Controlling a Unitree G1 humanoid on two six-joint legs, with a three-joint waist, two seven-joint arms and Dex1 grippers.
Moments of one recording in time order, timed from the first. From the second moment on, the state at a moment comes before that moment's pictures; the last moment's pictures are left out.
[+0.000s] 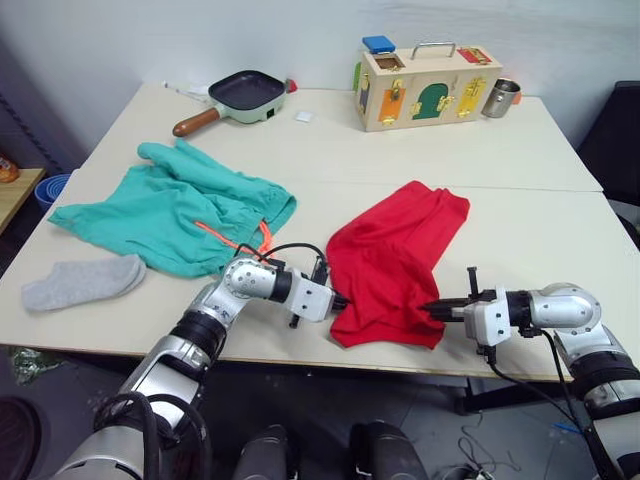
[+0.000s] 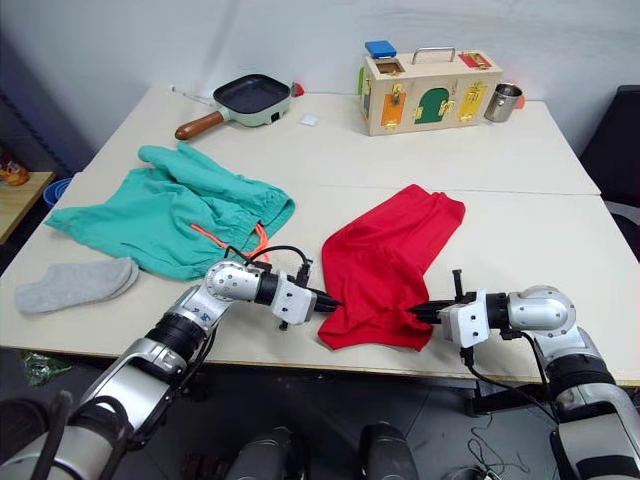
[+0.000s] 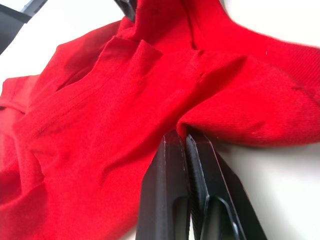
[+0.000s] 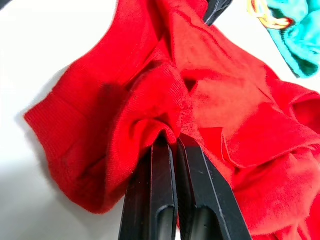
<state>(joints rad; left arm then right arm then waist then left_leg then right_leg) -0.69 0.38 -0.40 0.60 0.10 -0.63 -1.06 -0.47 -0.80 0.23 0.70 0.18 -1.01 1.27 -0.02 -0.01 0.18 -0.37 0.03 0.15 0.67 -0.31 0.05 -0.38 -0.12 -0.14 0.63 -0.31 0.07</state>
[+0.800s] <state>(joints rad) -0.37 0.61 -0.40 -0.08 -0.27 -0.11 -1.39 0.04 -1.19 0.05 -0.02 0.44 -0.30 1.45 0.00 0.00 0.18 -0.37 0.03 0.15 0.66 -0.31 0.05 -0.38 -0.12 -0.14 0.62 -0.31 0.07</state>
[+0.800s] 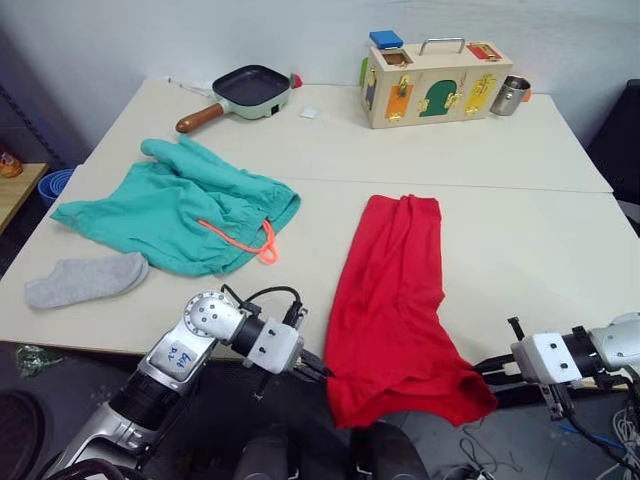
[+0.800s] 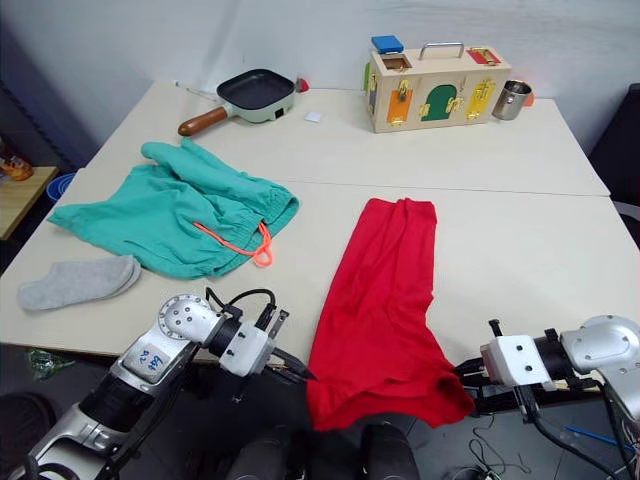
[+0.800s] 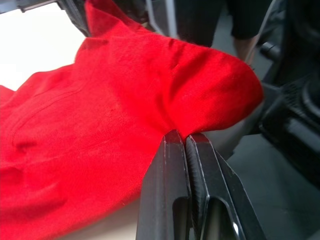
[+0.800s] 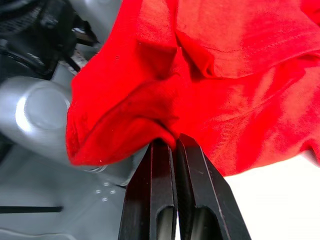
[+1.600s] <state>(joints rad) -1.12 0.28 -0.07 0.89 -0.37 0.24 -1.03 -0.73 -0.82 0.00 0.48 0.42 0.31 1.20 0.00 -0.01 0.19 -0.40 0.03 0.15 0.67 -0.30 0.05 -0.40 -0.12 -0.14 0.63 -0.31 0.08</state>
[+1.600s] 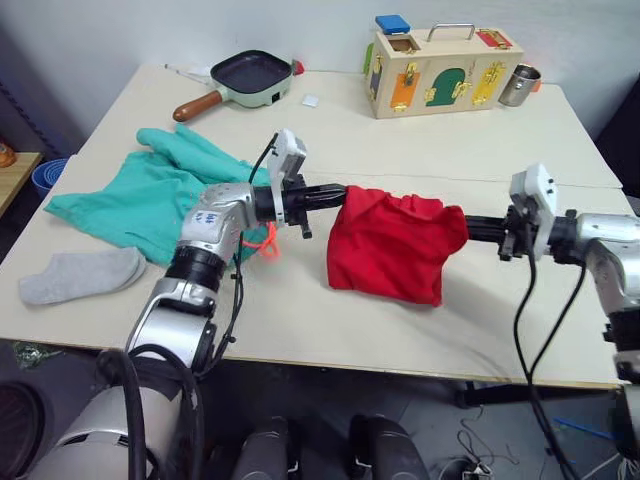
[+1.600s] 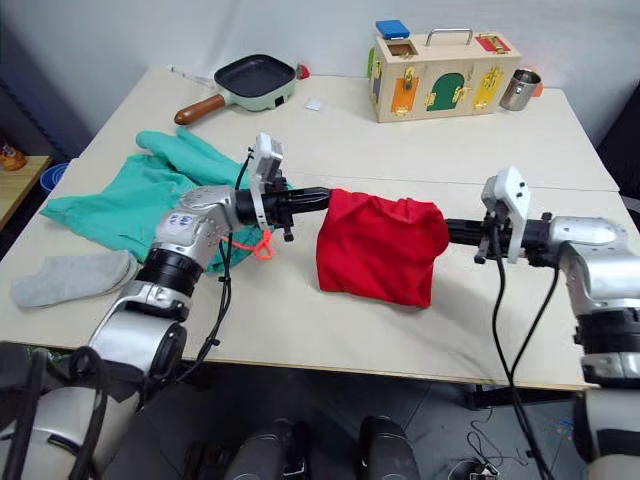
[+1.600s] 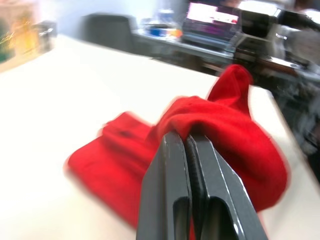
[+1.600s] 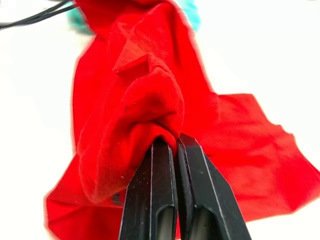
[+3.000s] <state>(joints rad) -0.96 0.24 -0.01 0.94 -0.07 -0.33 -0.93 -0.77 -0.71 -0.23 0.81 0.26 0.00 0.81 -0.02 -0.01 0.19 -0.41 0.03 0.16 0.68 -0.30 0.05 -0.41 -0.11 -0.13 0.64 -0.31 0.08</state>
